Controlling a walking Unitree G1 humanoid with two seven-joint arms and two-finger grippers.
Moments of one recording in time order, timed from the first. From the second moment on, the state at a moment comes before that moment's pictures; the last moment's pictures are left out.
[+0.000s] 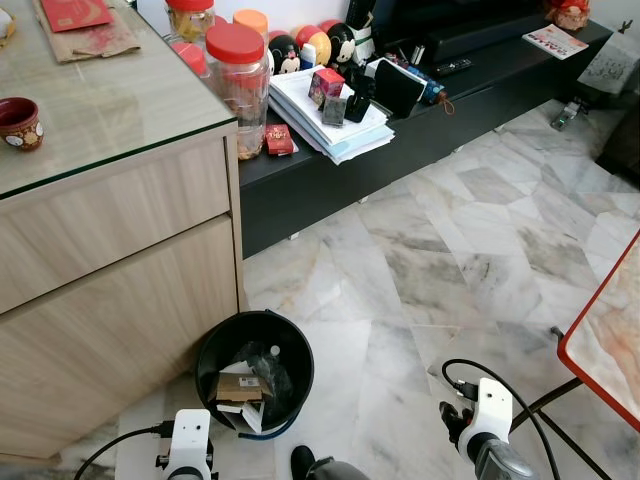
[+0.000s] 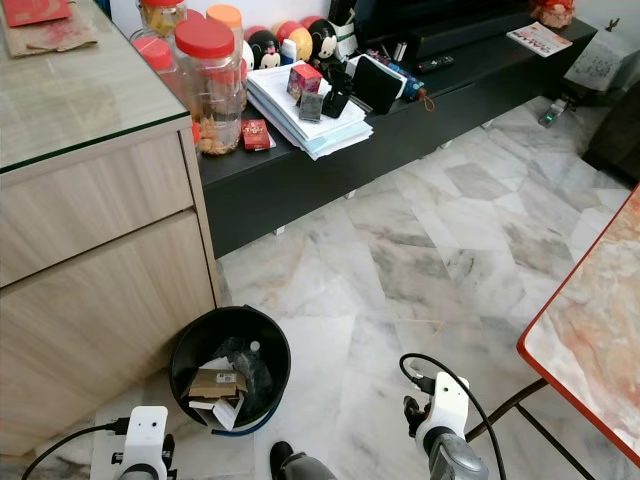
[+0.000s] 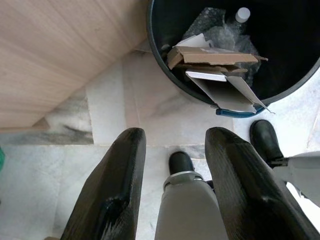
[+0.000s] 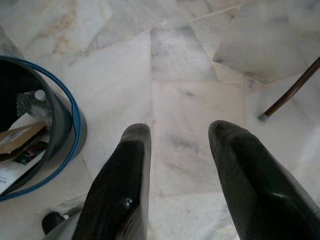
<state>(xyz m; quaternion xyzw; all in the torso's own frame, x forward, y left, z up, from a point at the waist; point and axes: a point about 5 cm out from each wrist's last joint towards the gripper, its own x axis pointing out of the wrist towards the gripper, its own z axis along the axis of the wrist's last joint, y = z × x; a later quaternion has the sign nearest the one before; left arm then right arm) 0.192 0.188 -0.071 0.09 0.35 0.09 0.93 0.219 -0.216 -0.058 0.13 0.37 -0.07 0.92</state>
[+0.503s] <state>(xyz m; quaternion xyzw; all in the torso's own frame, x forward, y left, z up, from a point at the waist) 0.192 0.187 -0.071 0.09 0.35 0.08 0.93 0.219 -0.215 -0.059 0.13 0.37 -0.07 0.92</state>
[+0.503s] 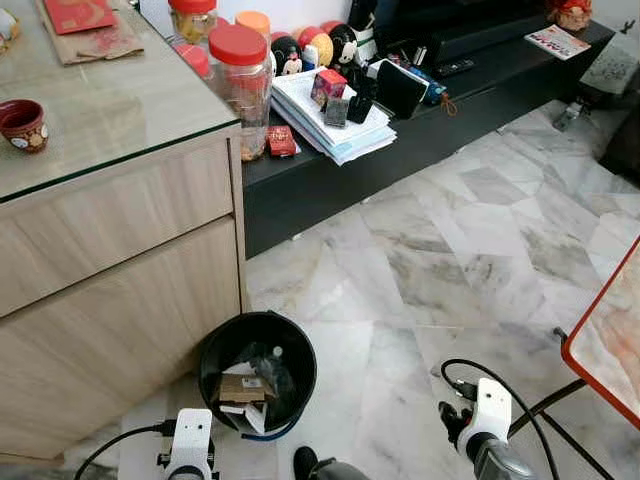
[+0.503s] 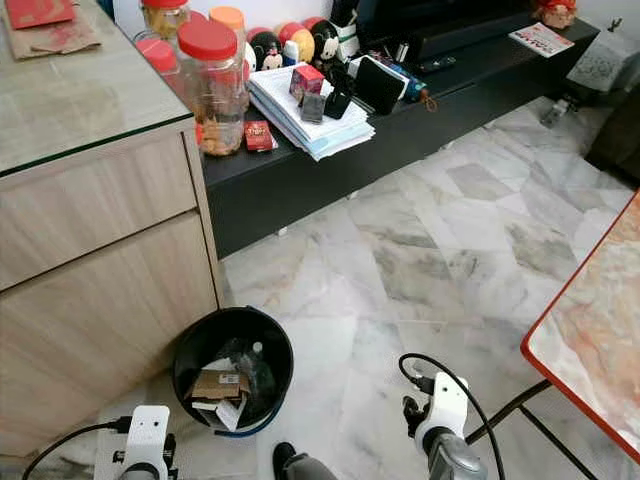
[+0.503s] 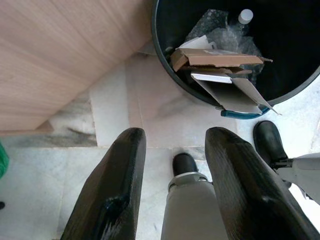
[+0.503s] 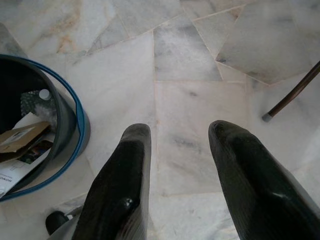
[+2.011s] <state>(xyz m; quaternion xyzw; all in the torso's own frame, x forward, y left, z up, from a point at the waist) 0.188 0.191 -0.073 0.10 0.36 0.07 0.93 0.216 -0.214 -0.061 0.14 0.38 -0.08 0.91</state>
